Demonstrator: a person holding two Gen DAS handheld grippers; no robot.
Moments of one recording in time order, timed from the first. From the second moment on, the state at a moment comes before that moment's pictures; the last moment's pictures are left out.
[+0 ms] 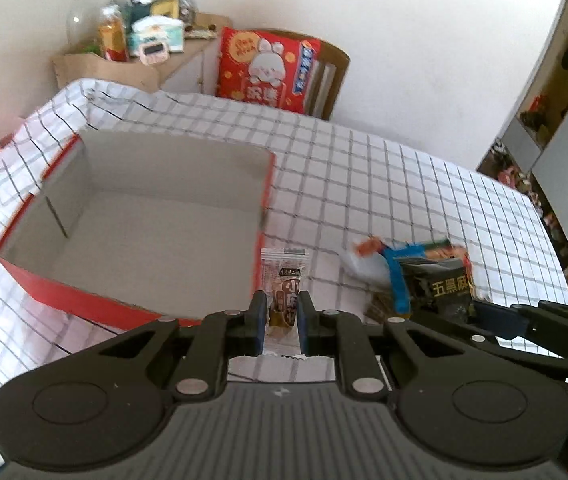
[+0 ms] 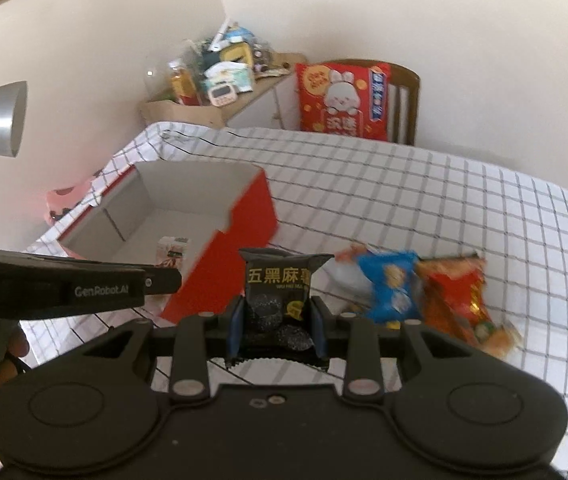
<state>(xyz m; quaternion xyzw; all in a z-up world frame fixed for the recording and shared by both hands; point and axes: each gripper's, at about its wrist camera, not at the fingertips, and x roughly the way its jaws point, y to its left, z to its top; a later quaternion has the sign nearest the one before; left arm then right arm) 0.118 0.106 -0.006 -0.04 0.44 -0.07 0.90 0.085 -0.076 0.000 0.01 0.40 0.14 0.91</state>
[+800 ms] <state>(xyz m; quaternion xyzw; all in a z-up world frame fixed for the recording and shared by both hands) 0.198 0.224 -0.016 -0.02 0.44 0.01 0.90 0.169 0.054 -0.016 -0.04 0.42 0.20 0.89</state>
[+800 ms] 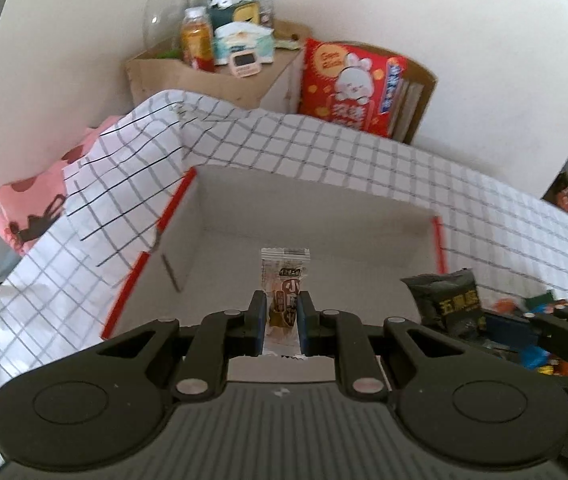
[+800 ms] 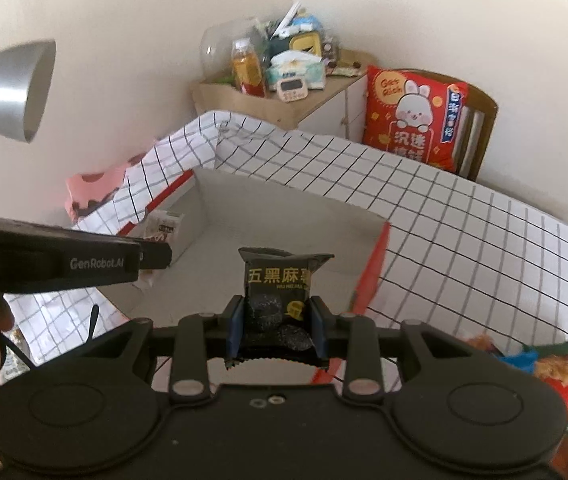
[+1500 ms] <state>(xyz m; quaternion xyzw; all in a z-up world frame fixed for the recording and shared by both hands) 0.251 0.242 -0.092 0.01 0.52 0.04 0.85 0.215 0.102 -0.088 -0.10 0.48 0.20 0.85</state>
